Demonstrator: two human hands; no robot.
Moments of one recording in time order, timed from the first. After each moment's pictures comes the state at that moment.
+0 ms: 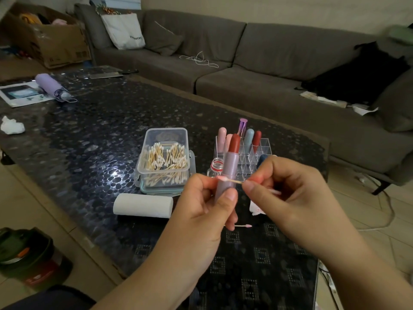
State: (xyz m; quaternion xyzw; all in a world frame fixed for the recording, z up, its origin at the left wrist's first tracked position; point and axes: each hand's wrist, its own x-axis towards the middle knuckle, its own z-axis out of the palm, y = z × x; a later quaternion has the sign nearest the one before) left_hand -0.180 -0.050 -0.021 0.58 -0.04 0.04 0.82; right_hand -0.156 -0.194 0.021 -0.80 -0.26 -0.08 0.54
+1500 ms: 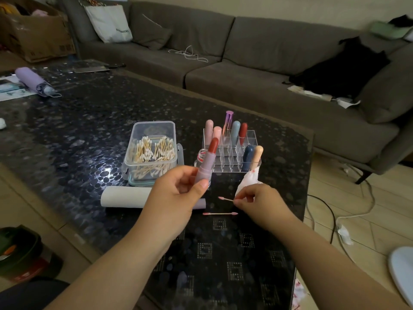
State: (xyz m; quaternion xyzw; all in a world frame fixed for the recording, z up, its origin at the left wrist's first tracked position) left_hand -0.154 -0.036 -0.044 0.73 0.01 0.07 0.68; right_hand -0.108 -0.219 -0.066 -0.96 0.00 0.06 0.27
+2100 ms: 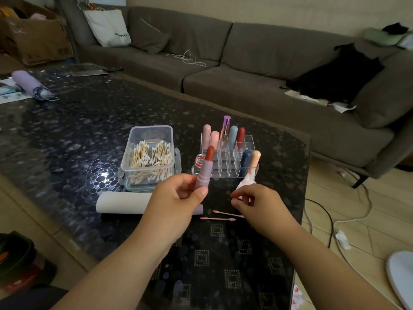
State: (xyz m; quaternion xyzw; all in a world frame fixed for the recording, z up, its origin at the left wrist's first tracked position) left_hand -0.148 -0.040 -0.044 0.75 0.04 0.04 0.66; right_hand -0.113 -0.223 -0.059 -0.95 -0.06 0.01 0.29
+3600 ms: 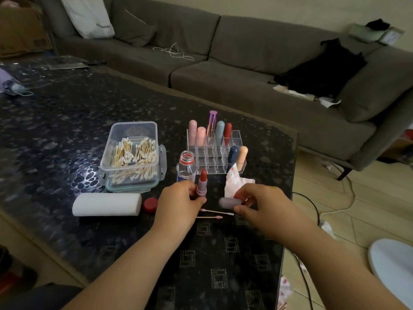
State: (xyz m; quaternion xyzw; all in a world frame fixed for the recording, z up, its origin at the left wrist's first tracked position) left_hand -0.110 -0.070 -0.084 0.90 0.02 0.06 0.43; right_hand -0.129 -0.245 -0.037 -0.97 -0.07 0.06 0.21
